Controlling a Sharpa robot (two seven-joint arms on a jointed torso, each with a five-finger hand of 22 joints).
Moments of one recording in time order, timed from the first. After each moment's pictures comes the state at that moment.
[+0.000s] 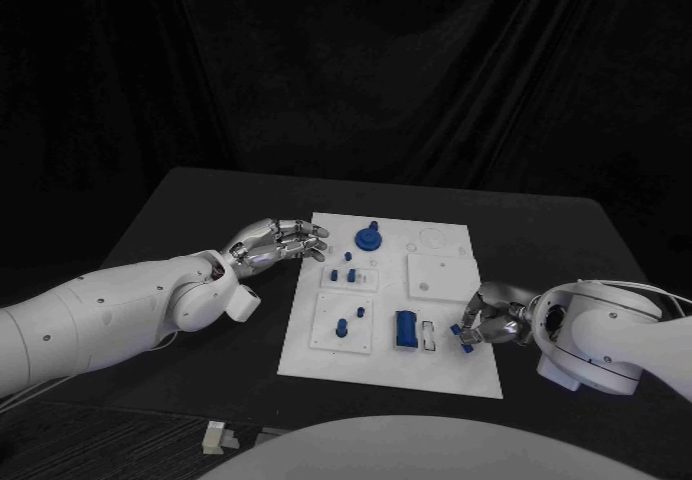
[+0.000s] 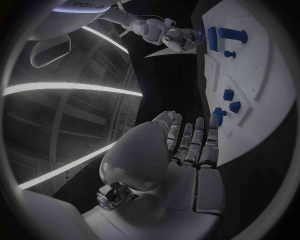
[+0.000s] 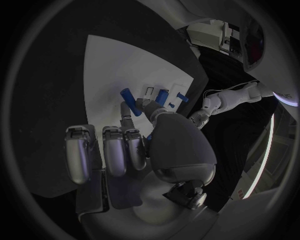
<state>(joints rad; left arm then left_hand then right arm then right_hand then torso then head) 1.09 -0.79 -0.22 1.27 -0.29 0.14 0.55 1.49 0.20 0.07 0.06 0.49 0.53 0.12 0.43 0.23 0.12 0.20 0.80 0.26 0.35 0.19 0.47 0.45 0.15 0.47 0.27 0.07 1.01 1.14 -1.12 -0.25 1.90 -1.09 -0.16 -0.53 1.22 -0.01 0.34 -0.05 0.52 0.91 0.11 0.32 0.49 1.47 0.04 1.57 1.31 1.47 -0.02 1.57 1.31 0.01 1.47 0.08 1.57 1.31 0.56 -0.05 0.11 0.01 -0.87</state>
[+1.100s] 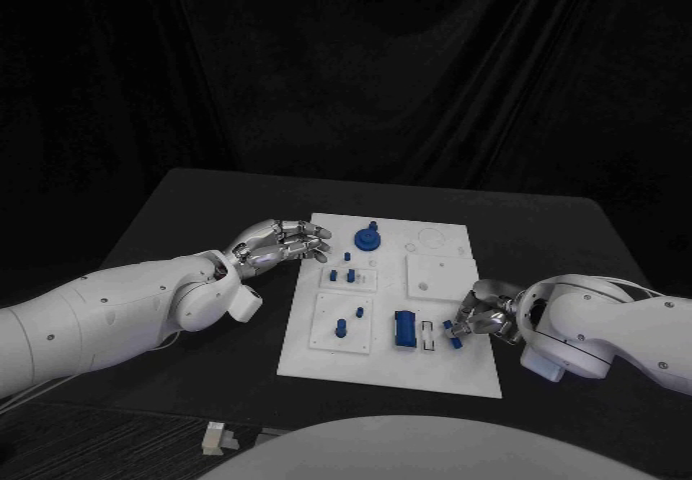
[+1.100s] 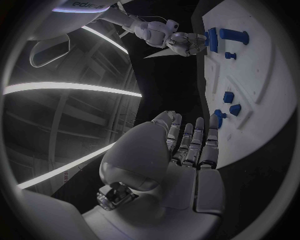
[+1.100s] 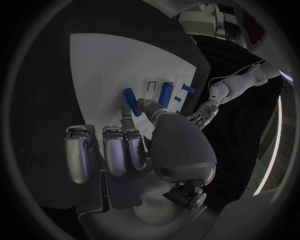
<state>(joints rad) 1.09 -0.78 -0.22 1.27 -0.29 0.14 0.54 1.49 0.19 0.07 0.06 0.49 0.53 0.12 0.43 0.23 0.11 0.20 0.80 0.26 0.35 0.19 0.47 0.45 0.15 0.47 0.27 0.07 1.01 1.14 -1.04 -0.25 1.81 -0.95 -0.19 -0.58 1.19 -0.01 0.34 -0.04 0.48 0.92 0.11 0.30 0.49 1.47 0.04 1.57 1.31 1.47 -0.02 1.57 1.31 0.01 1.47 0.08 1.57 1.31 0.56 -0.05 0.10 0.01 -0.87</state>
